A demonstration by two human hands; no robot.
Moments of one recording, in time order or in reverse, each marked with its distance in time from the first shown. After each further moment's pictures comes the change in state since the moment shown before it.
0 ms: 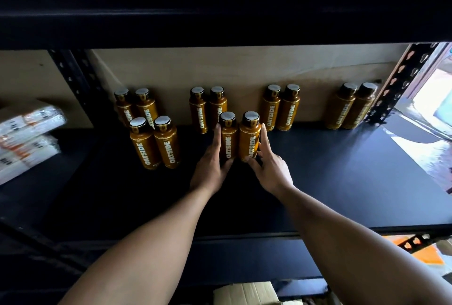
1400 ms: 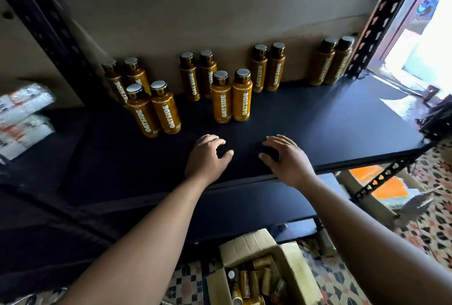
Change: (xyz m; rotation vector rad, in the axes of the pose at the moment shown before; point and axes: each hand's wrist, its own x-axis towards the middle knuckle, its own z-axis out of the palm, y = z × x) left_hand -0.077 -0.018 -0.008 0.109 -0.106 0.029; right_hand -0.114 0.006 -0.004 -0.208 0.058 0.084
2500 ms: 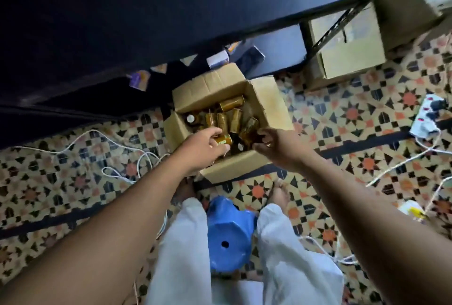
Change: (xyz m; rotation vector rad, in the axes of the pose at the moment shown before) left_hand -0.283 -0.081 0.384 -0.169 -0.967 -0.608; right_hand -0.325 0.270 0.243 0.178 -0.867 0.533
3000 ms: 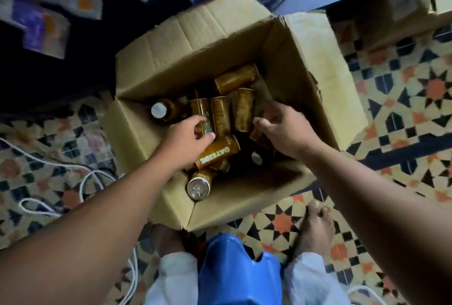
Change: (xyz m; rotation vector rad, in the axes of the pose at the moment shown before) left_hand 0.298 -0.186 0.078 0.084 0.152 0.044; right_hand 0.279 0.114 0.161 0.266 0.195 0.119
